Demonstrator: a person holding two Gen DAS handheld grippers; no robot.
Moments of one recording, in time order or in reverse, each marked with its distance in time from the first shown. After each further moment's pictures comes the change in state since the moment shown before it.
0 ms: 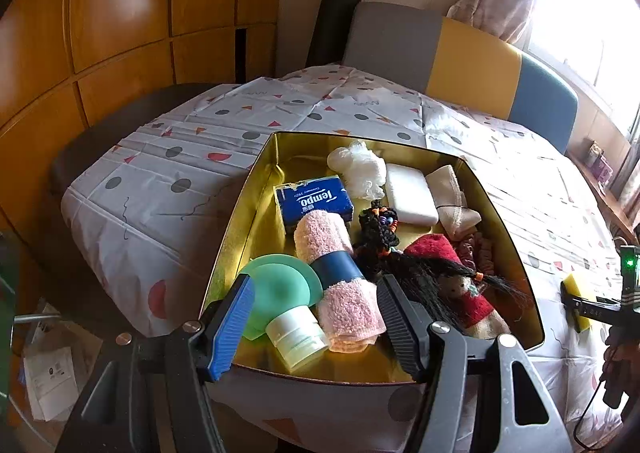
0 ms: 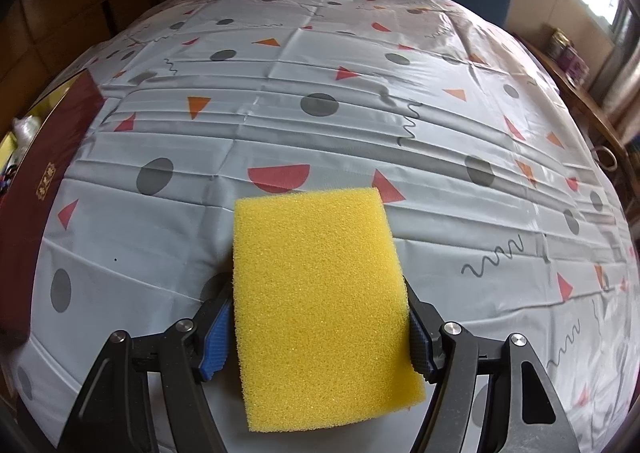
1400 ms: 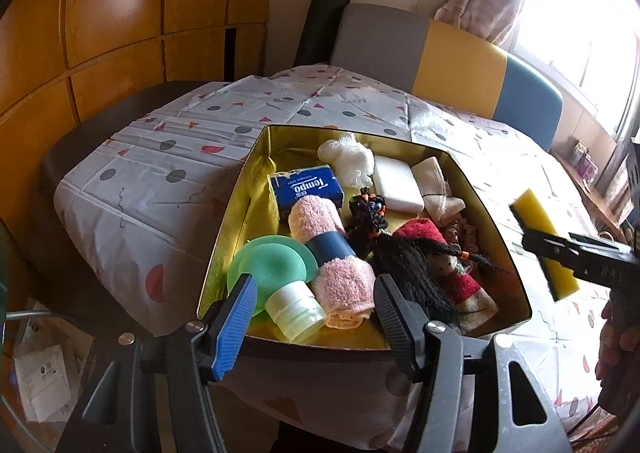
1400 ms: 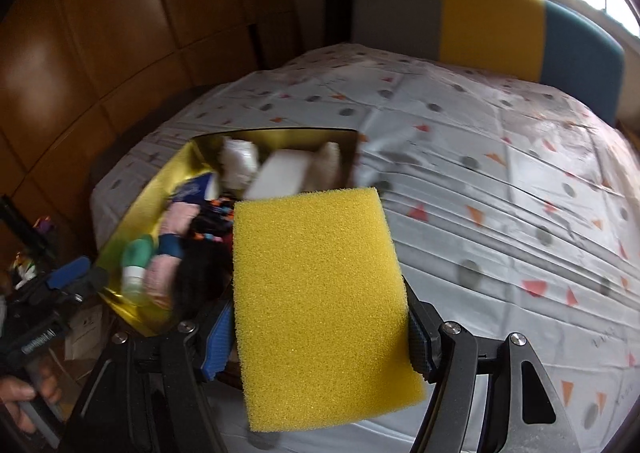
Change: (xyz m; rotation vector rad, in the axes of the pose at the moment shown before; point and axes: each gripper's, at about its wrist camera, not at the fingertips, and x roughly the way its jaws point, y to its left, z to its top) left arm -0.012 0.006 -0.015 0.009 0.002 -0.059; right arm -0.105 0.192 0.015 -0.218 -0.190 0.371
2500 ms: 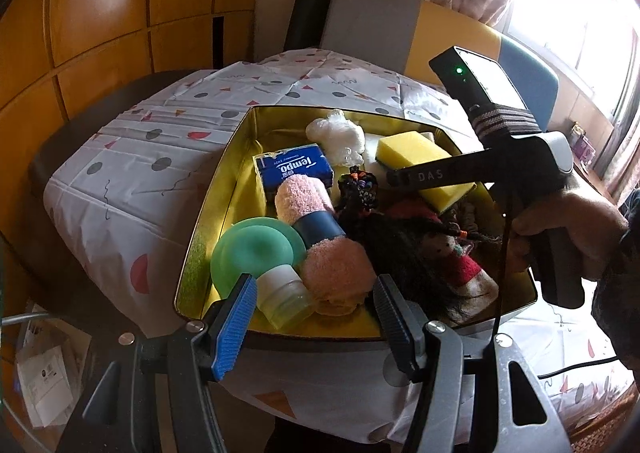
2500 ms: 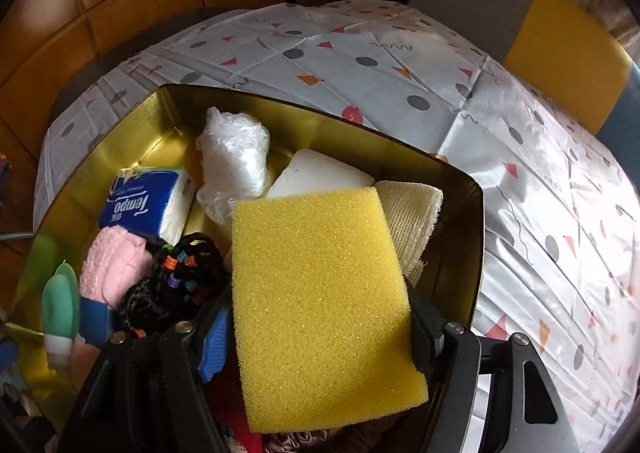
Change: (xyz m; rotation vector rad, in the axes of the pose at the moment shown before) left arm 0.012 -0.007 -0.006 0.033 0.052 -0.013; right arm 0.148 0.052 0.080 -0.228 0.210 -0.087
